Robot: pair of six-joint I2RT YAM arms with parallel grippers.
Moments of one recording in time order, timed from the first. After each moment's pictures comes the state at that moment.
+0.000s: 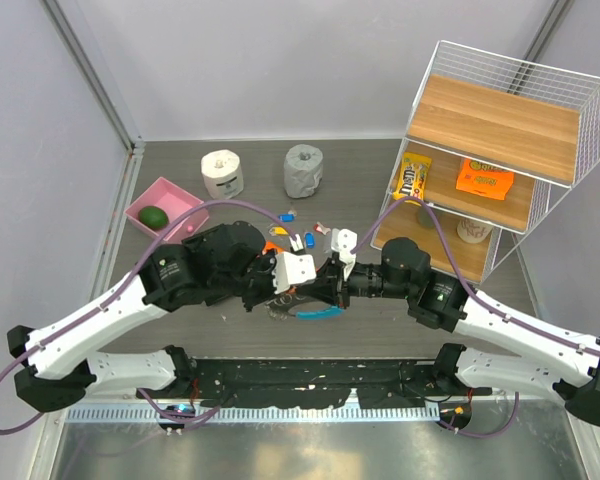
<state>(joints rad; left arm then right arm) -1.06 1.08 1.31 -0.98 0.15 0.34 1.00 0.94 0.79 0.02 -0.43 0.02</state>
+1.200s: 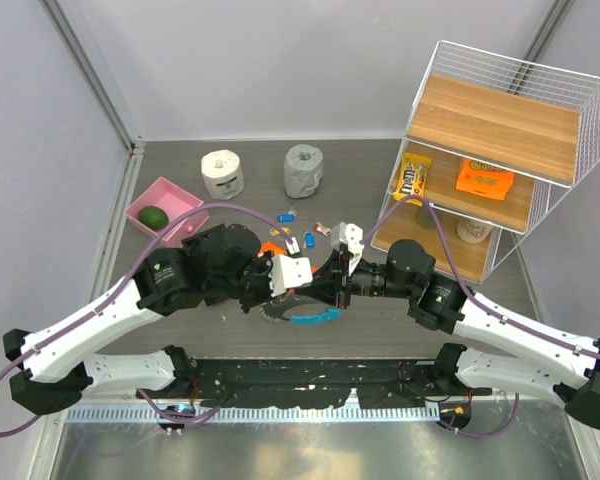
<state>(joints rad) -1.06 1.06 1.30 -0.98 0.13 0.35 0.99 0.92 0.74 0.16 -0.47 0.17</state>
